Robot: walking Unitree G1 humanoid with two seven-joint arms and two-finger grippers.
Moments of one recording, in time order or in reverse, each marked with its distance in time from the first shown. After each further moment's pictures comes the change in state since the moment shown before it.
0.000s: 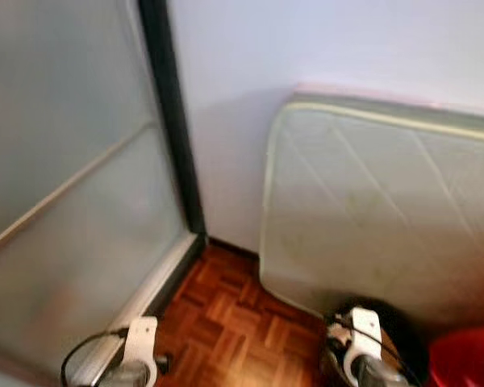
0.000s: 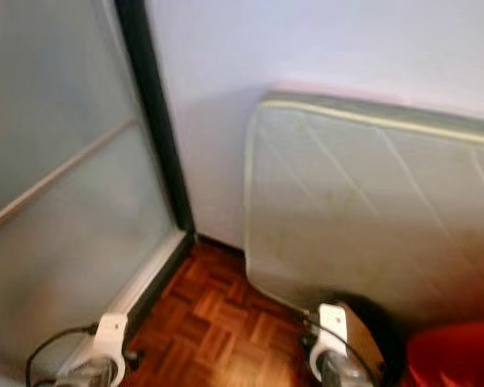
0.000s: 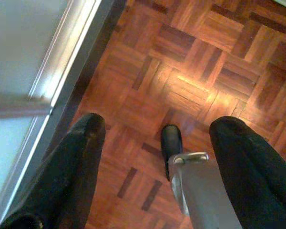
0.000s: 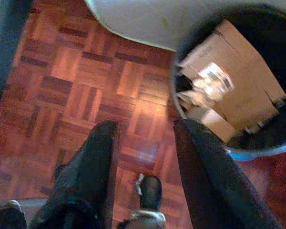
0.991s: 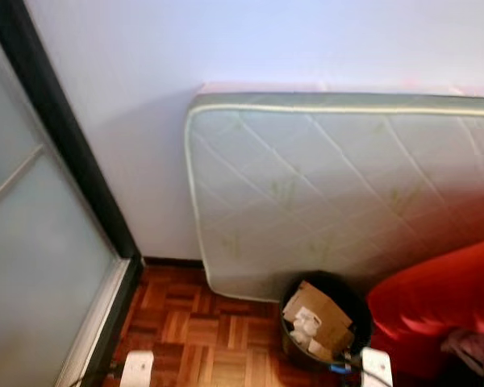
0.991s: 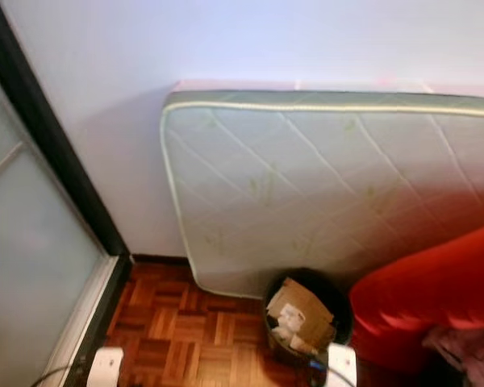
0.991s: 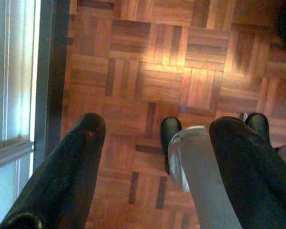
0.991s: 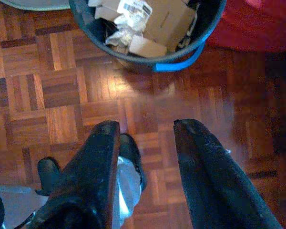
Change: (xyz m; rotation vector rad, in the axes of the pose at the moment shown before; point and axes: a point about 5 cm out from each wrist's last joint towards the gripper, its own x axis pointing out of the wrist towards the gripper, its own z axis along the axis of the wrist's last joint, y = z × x) left arm -0.011 0.001 -0.061 -0.007 0.077 0.013; right arm -0.014 -0.017 -0.064 0.027 0.099 -0.091
